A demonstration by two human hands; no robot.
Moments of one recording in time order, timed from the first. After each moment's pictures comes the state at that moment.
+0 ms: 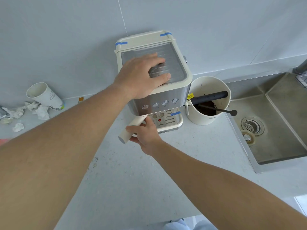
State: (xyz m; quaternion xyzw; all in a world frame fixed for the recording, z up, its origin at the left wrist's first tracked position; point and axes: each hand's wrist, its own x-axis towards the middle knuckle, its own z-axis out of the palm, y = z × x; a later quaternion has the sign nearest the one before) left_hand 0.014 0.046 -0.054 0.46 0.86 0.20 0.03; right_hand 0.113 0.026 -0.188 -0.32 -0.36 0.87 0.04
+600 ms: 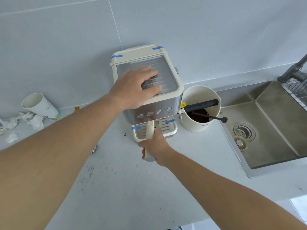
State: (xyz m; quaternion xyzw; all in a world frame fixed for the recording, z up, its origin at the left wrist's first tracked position) left_hand 0.011 0.042 -0.055 0.49 0.85 0.18 0.04; right_hand 0.151 0.058 -0.179 -0.40 -0.53 0.75 -0.05
